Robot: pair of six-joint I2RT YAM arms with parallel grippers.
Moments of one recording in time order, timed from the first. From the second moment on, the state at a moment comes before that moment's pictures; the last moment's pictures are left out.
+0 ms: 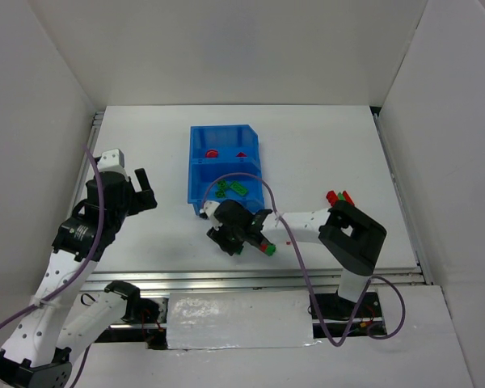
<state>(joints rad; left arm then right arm) -0.28 0.77 0.97 -0.77 -0.35 -0.39 1.03 1.76 0.98 -0.14 -0.04 0.05</state>
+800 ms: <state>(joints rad) -0.28 0.77 0.97 -0.76 -0.34 -0.39 0.97 1.53 1.28 -0.11 0.19 0.19</state>
